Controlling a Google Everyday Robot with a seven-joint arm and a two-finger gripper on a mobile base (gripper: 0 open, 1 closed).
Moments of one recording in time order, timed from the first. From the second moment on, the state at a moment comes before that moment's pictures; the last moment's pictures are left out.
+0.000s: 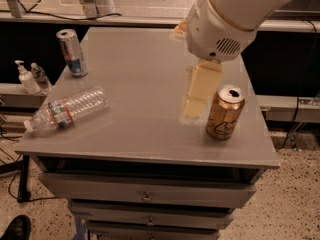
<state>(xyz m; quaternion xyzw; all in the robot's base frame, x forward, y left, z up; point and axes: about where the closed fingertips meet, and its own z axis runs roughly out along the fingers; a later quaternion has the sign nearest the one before) 0.457 -0.037 0.983 -0.72 0.65 0.04 0.24</state>
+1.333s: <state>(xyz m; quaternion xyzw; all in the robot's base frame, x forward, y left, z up) 0.486 0.045 0.941 -0.77 0.55 0.16 0.27</state>
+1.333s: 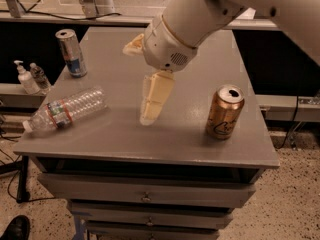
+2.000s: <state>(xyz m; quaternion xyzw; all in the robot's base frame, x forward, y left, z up) 0.504 0.129 0.923 -0.82 0.47 0.18 0.28</state>
